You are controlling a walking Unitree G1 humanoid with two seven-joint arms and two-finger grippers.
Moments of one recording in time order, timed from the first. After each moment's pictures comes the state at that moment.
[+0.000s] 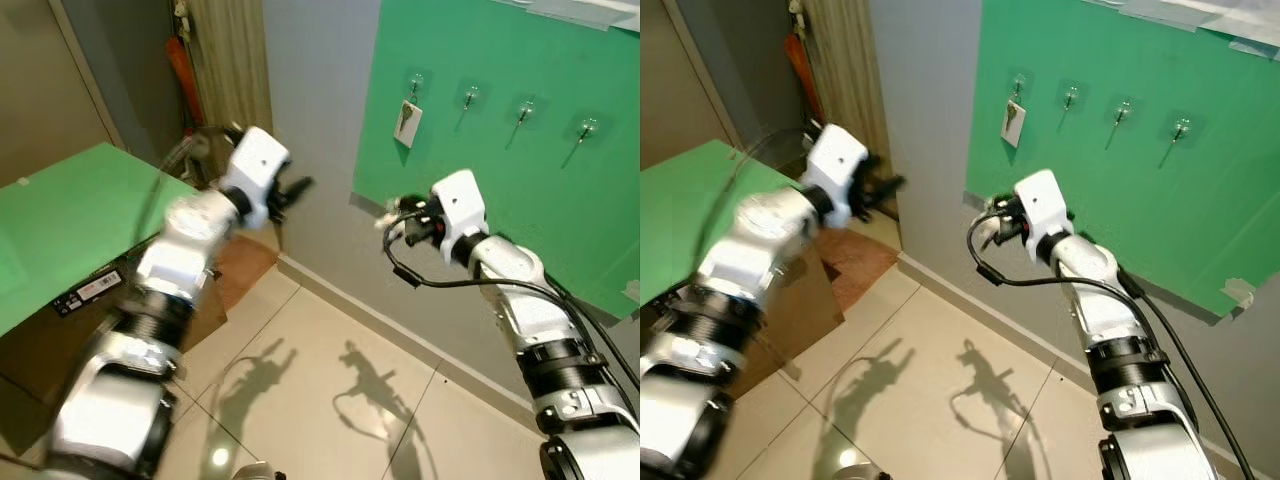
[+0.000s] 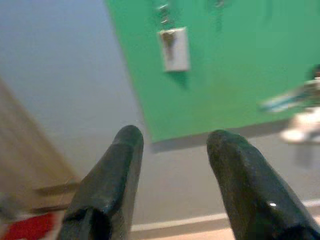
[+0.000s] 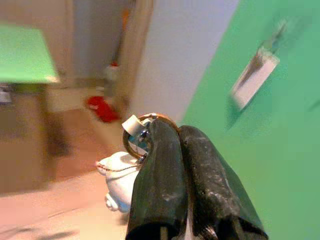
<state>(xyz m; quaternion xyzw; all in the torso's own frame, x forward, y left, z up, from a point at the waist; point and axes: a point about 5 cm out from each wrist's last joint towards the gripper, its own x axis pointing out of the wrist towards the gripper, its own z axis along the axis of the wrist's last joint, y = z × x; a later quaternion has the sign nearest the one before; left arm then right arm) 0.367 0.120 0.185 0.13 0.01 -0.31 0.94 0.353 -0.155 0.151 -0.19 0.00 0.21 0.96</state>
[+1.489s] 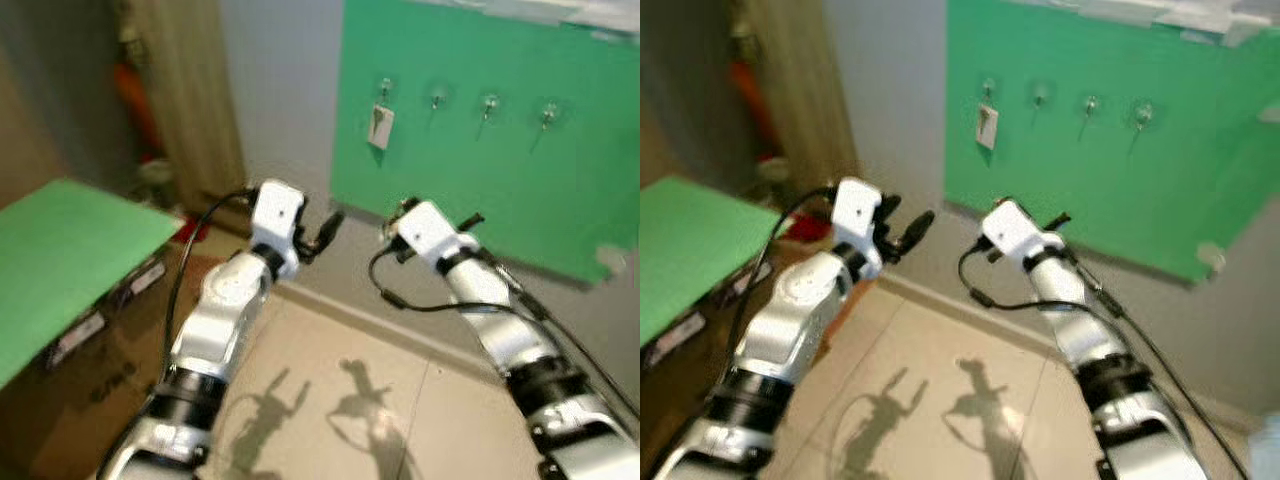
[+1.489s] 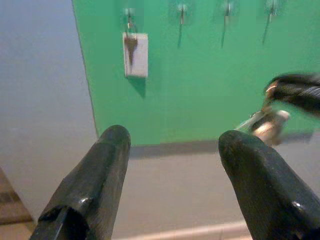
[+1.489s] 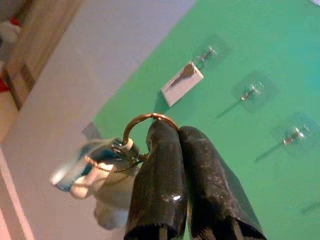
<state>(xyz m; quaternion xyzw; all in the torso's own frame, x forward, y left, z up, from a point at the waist) 0.328 0.099 0.145 0.03 0.01 -0.27 0.96 0.343 -0.138 0.124 -0.35 -0.06 0.14 0.93</state>
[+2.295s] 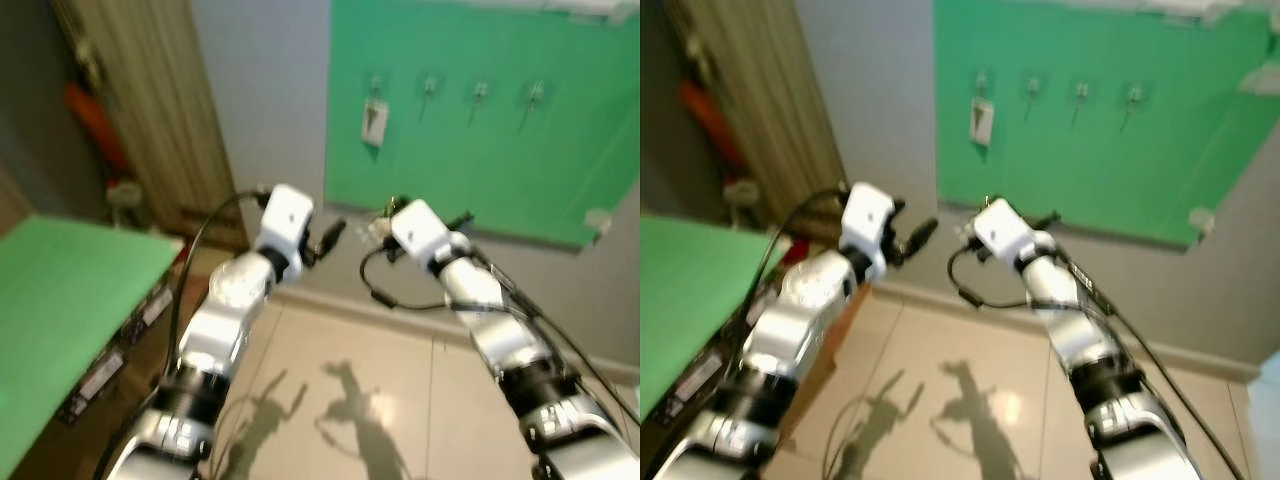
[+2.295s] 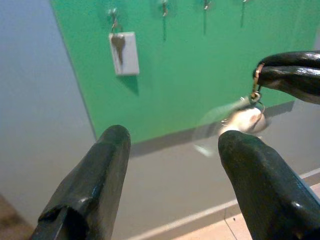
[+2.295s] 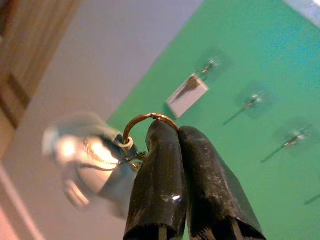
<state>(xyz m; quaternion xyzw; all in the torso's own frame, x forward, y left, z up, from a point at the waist) 0.329 0.084 0.146 0.07 0.01 -0.29 0.96 0.344 -0.135 0.133 -0.33 -0.07 0.15 0.93</state>
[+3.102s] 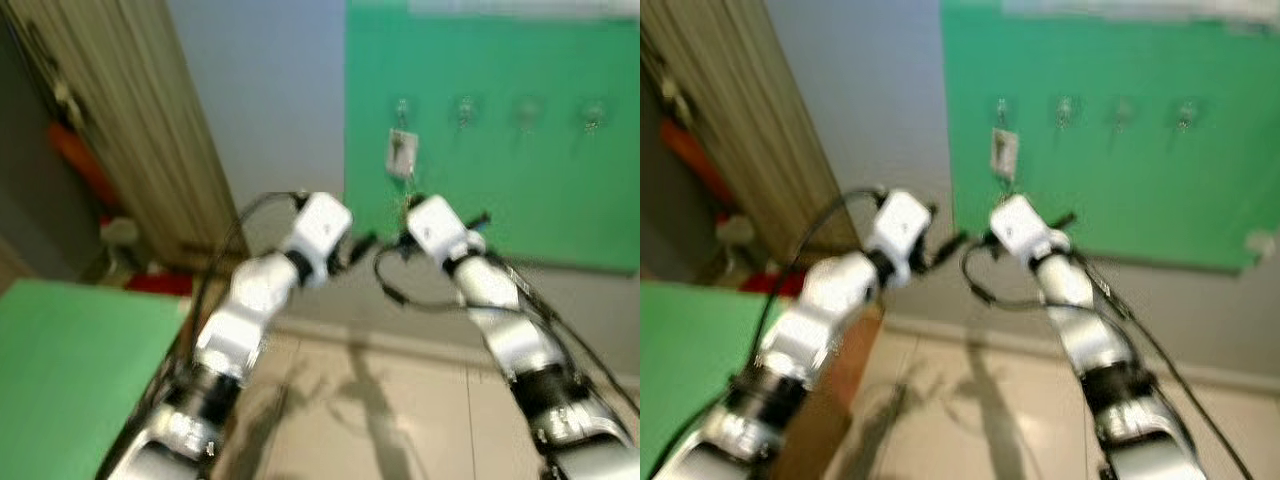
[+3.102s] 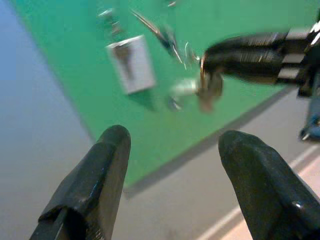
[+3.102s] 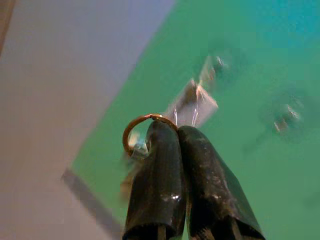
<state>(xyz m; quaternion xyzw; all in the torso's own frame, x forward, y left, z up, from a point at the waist) 0.324 0.067 0.146 0.13 0.00 -0.35 0.93 0.343 -0.139 0.137 -0.31 -0.08 0.13 0.94</state>
